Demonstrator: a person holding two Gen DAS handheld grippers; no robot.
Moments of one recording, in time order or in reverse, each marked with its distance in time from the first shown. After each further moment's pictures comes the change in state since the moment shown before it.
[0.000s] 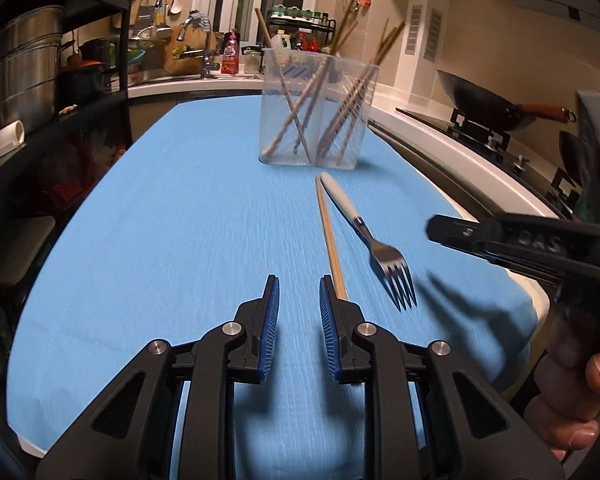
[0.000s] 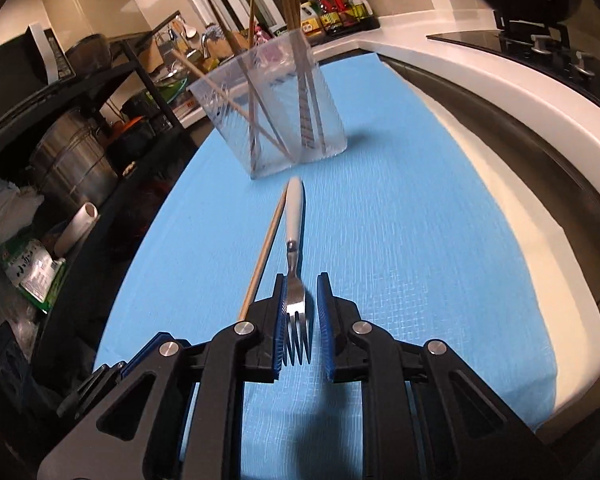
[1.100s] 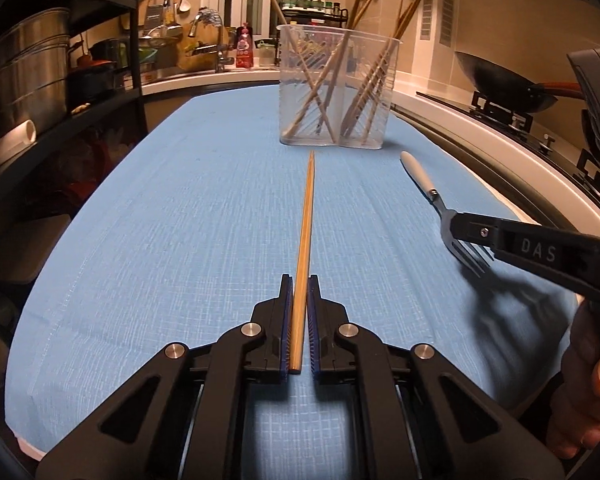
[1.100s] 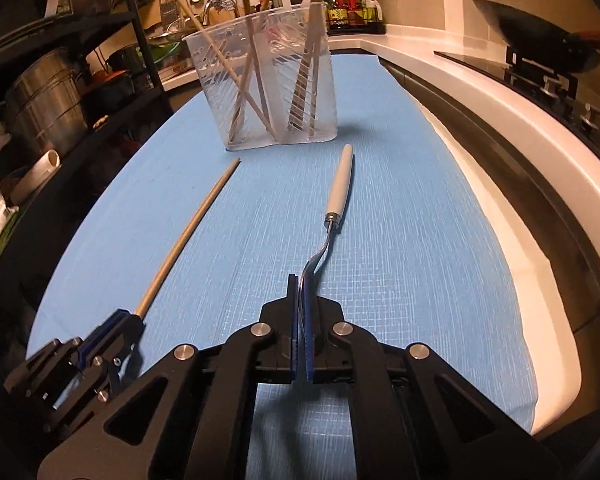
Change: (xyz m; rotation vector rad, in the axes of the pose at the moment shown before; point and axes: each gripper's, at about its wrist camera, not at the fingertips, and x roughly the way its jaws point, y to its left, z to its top) left arm 0.020 0.007 -0.005 0.013 0.018 0.105; right arm 0.019 0.014 -0.006 -0.179 0.030 -0.178
